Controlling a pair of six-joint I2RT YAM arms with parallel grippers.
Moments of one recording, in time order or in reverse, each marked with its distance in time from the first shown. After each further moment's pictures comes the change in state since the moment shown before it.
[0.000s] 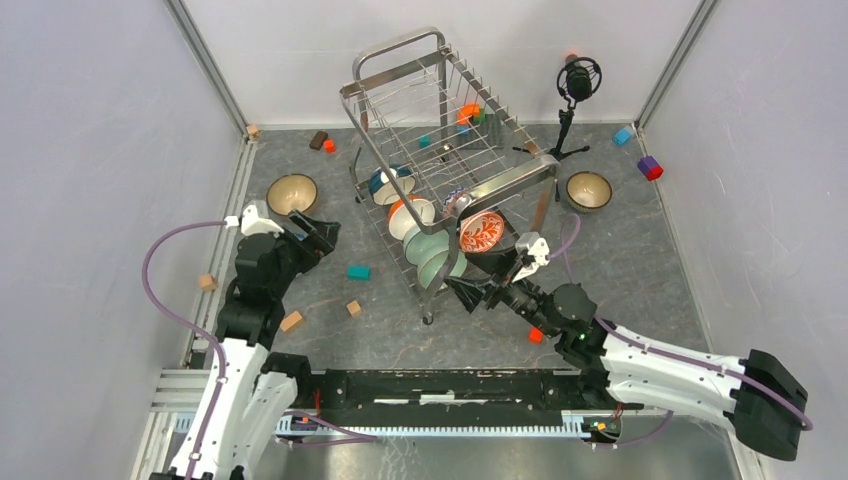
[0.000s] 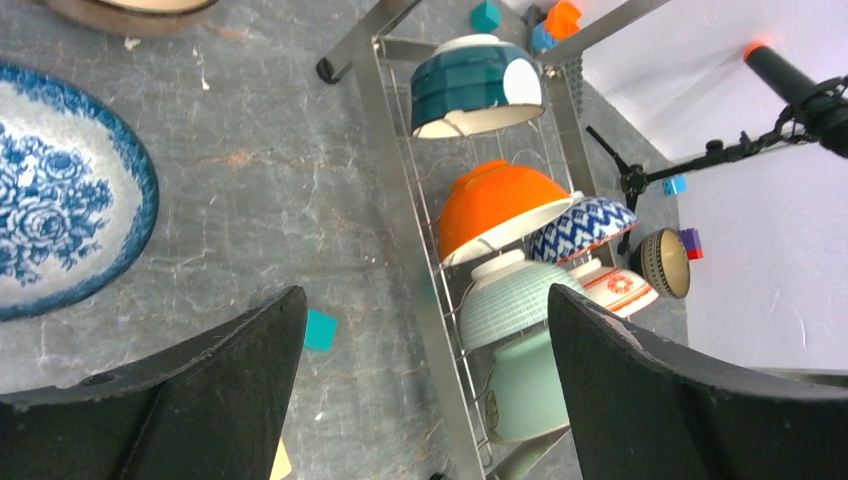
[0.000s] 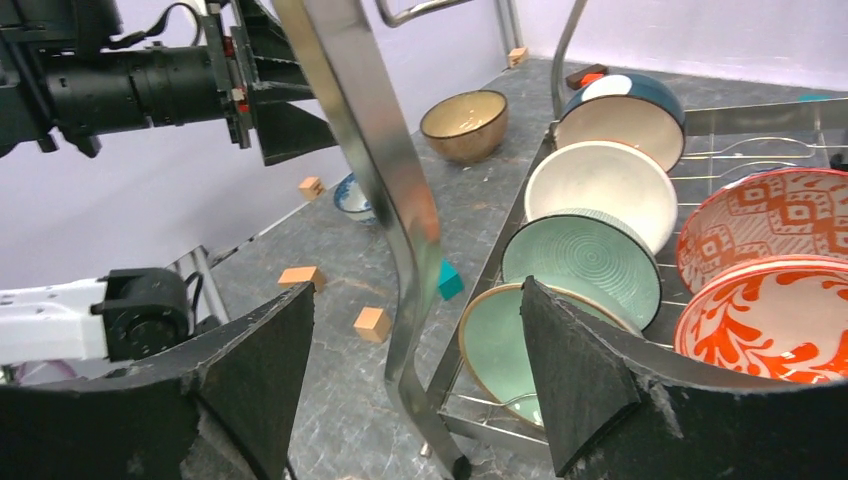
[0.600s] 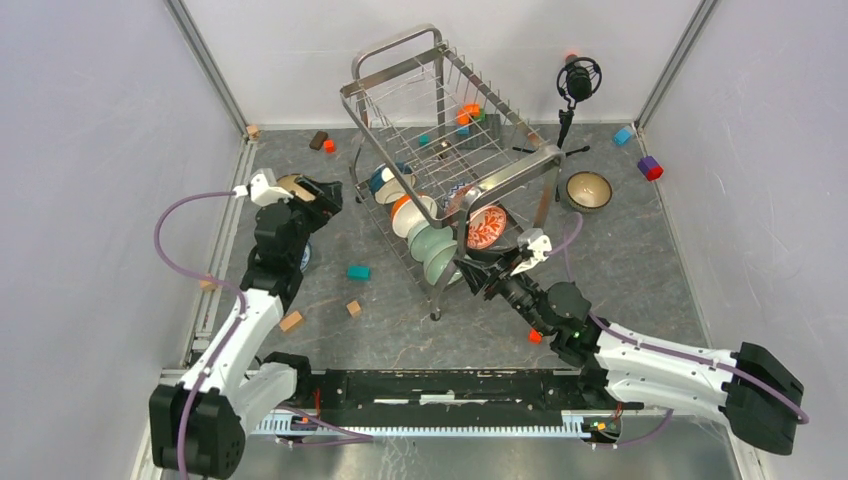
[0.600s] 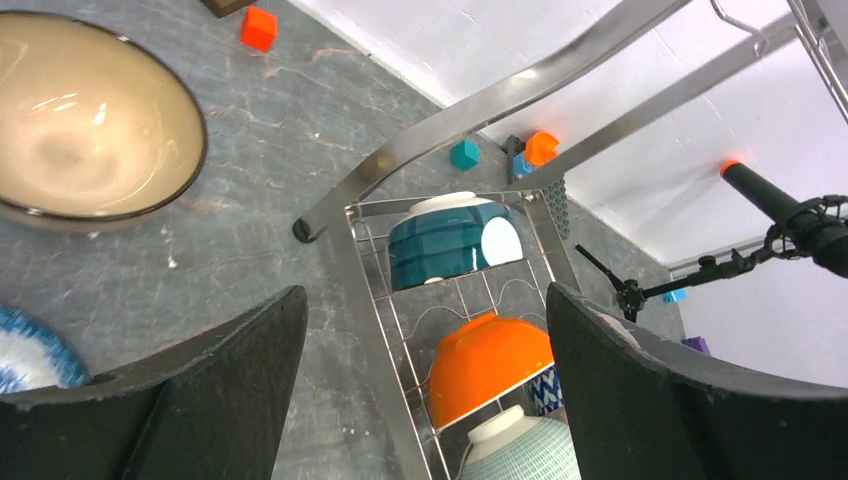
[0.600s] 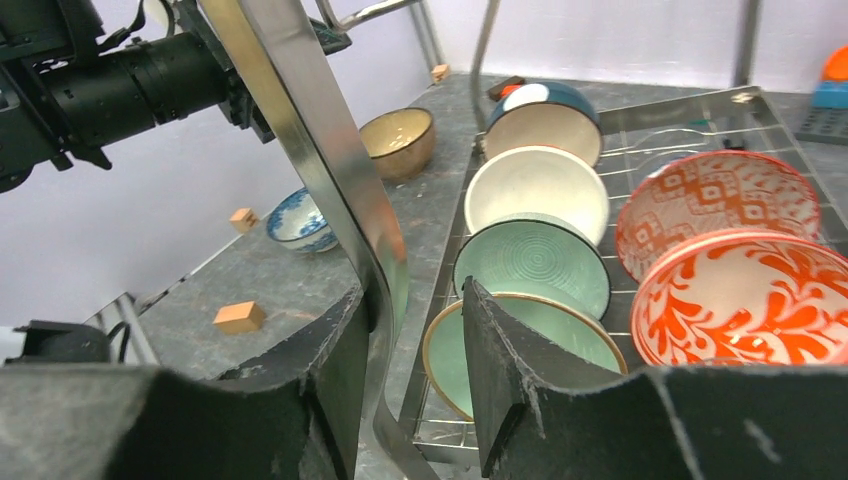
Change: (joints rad) left arm -0.027 0.337 0.002 0.525 -0.156 0.014; right arm 0.021 0.098 0.010 0.084 0.196 -0.035
